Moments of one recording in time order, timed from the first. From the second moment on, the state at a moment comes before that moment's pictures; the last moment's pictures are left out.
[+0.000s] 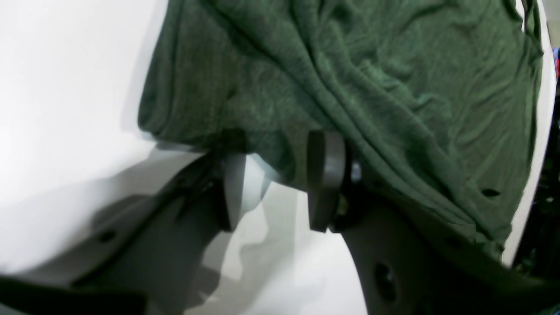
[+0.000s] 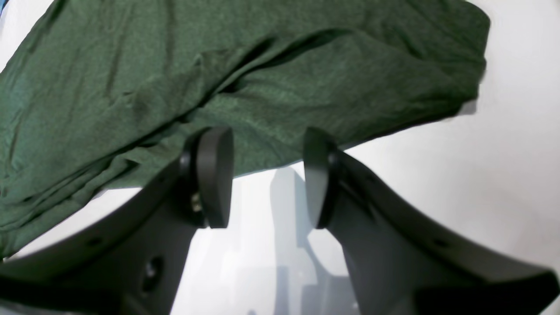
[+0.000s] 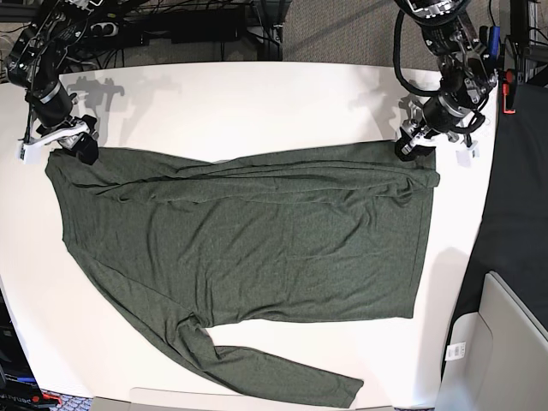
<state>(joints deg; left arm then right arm) 11.7 -2.2 -31.3 94.4 -42.7 0.5 58.7 -12.9 8.0 41.1 98.1 41.5 22.0 -54.2</state>
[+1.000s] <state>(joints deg) 5.8 0.5 -38.5 93.3 -41.4 0.9 66.1 -13.1 6.8 44.8 98.1 41.6 22.0 -54.2</state>
